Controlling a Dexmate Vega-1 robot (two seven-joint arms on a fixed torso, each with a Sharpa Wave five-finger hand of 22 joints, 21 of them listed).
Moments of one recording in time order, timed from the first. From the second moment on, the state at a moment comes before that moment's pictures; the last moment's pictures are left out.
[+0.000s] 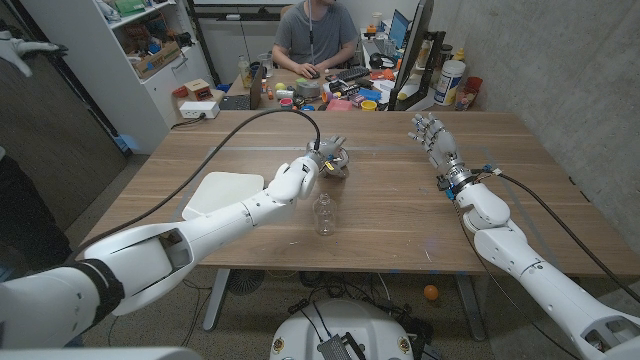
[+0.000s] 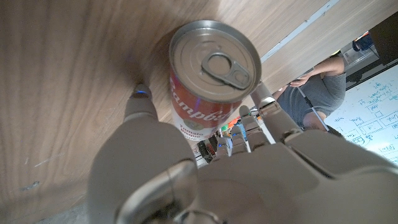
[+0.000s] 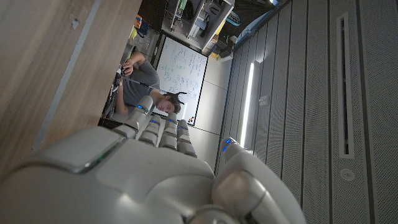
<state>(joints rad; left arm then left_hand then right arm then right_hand) 0.40 0.45 1.09 -1.42 0.91 0.49 -0.09 0.87 -0.11 0.09 -0.15 0.42 -0.17 0.04 0.25 0.22 -0.05 0.08 0.25 0.21 0.19 -0.02 0.25 0.19 0.59 -0.04 0.57 0.17 -0.93 -0.56 -0.34 -1.37 0.64 0.51 0.15 0.06 0.08 0.36 0.16 0.25 0.07 0.08 0.19 0.18 0.12 0.04 0.20 0.17 0.01 0.03 0.19 0.17 -0.07 -0.01 0.71 0.17</state>
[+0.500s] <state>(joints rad) 0.38 0.42 1.05 -1.35 0.75 0.46 -0.10 1.03 -0.05 0.03 -0.11 0.42 0.15 0.11 0.31 0.21 0.46 -0.08 0.32 0.18 0.69 -0.06 0.29 0.18 0.77 -0.08 0.49 0.17 -0.94 -0.56 -0.33 -1.38 0.64 0.50 0.14 0.06 0.08 0.36 0.16 0.25 0.07 0.08 0.19 0.18 0.12 0.04 0.20 0.17 0.02 0.03 0.19 0.17 -0.07 -0.01 0.70 0.17</state>
